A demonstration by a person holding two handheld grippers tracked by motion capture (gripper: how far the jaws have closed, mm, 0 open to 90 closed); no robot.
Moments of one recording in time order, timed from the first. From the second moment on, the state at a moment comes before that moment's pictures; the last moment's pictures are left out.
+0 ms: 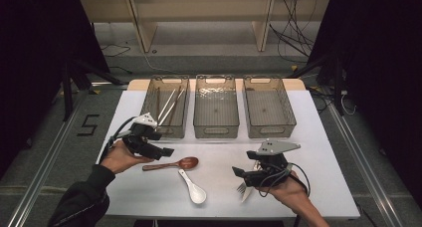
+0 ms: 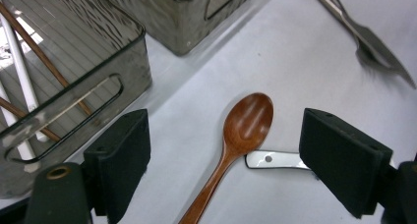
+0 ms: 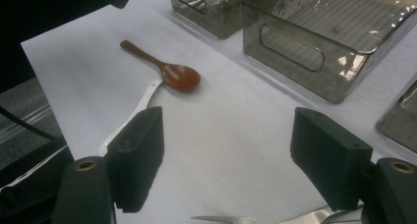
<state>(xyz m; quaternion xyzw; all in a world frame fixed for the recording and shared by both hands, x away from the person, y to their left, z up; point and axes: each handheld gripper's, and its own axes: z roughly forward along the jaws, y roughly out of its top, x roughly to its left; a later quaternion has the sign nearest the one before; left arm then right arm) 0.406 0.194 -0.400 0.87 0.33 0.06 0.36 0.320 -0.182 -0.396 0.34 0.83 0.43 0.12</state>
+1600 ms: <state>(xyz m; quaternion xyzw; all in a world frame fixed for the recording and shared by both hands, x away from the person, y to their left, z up) 0.412 0.167 -0.456 0.95 0.26 0.05 0.17 0.323 -0.178 -0.398 0.34 0.83 0.43 0.11</state>
